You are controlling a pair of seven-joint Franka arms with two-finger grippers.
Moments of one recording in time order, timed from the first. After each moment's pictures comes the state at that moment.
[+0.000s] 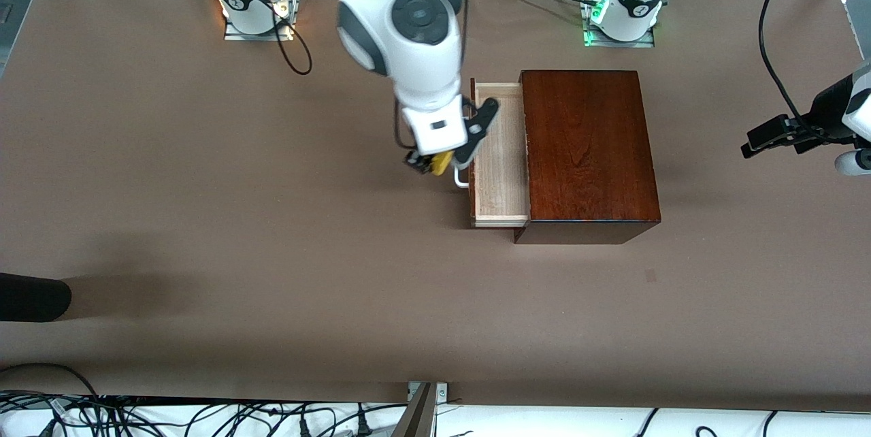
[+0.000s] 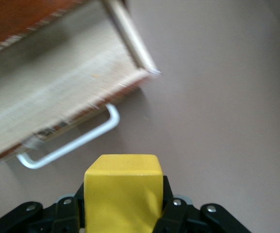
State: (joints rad) left arm -0.13 0.08 0.21 -1.62 -0.09 1.67 -0.06; right arm 0.76 0.69 -0.06 -0.97 0.00 1.73 -0.30
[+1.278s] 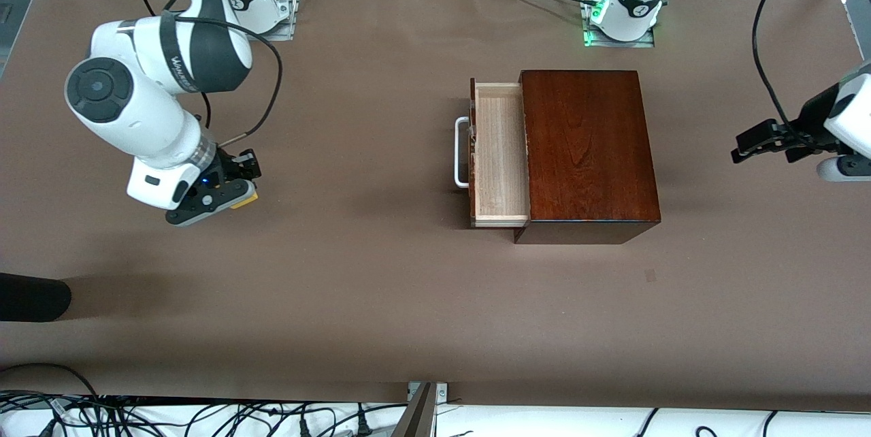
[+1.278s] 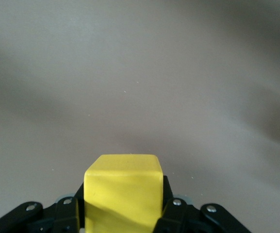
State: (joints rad) left arm -0.14 0.11 0.16 -1.58 -0.09 1.68 -0.01; right arm 0.72 0.31 -0.53 -1.65 0.13 1.92 -0.30
